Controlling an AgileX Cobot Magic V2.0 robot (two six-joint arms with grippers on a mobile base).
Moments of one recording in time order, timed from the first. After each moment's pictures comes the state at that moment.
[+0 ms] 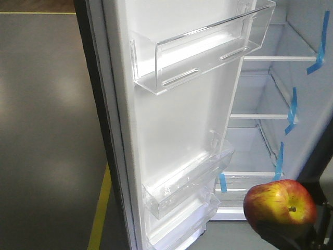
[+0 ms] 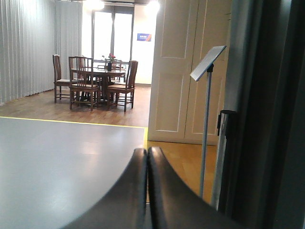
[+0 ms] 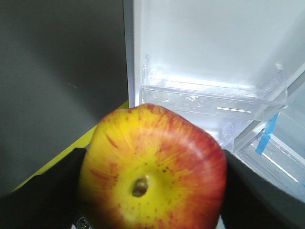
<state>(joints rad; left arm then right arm) 0.04 -0.01 0.02 -0.06 -0.07 -0.09 0.64 0.70 -0.78 0.05 0.87 -0.12</state>
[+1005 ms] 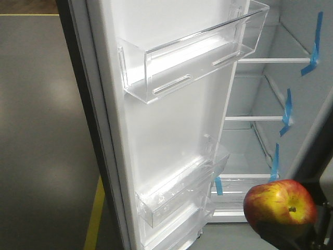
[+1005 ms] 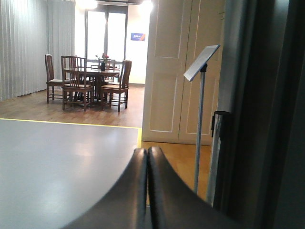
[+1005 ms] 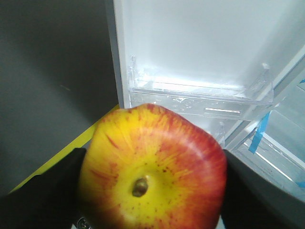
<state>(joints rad) 0.04 -0.01 0.02 -0.06 -0.07 -0.09 0.64 0.70 -0.78 0.05 0.87 -0.12</state>
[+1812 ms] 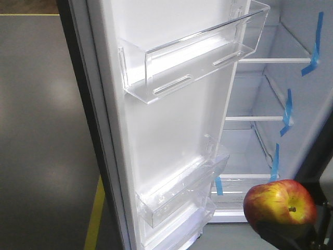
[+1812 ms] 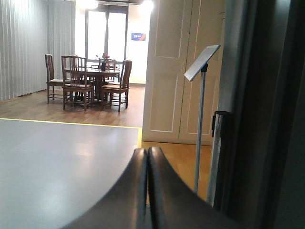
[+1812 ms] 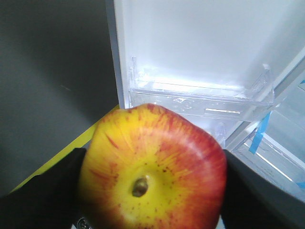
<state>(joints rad) 0.04 -0.01 0.02 -0.06 -0.07 -0.09 0.64 0.70 -0.78 0.05 0.87 -0.12</state>
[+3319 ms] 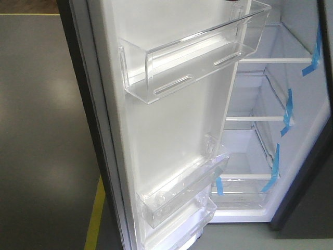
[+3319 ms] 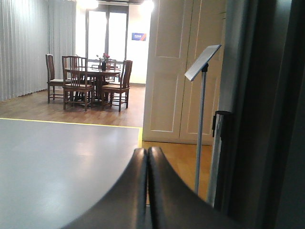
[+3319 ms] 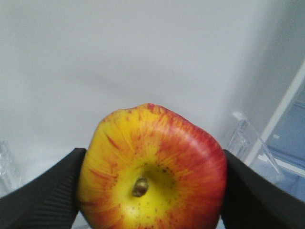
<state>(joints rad) 0.04 -0.01 0.02 -0.06 -0.07 -0.09 0.64 1.39 -1.82 -0.34 0.88 0.21</state>
